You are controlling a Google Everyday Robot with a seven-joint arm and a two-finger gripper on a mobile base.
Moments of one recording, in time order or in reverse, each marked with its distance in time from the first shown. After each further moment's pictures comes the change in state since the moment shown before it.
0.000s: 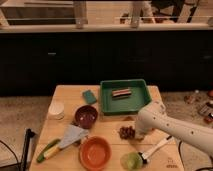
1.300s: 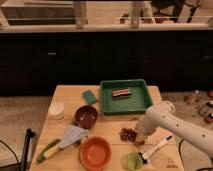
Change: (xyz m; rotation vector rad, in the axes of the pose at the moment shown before) arm 0.000 0.007 -0.022 -0.013 -0.129 -0.062
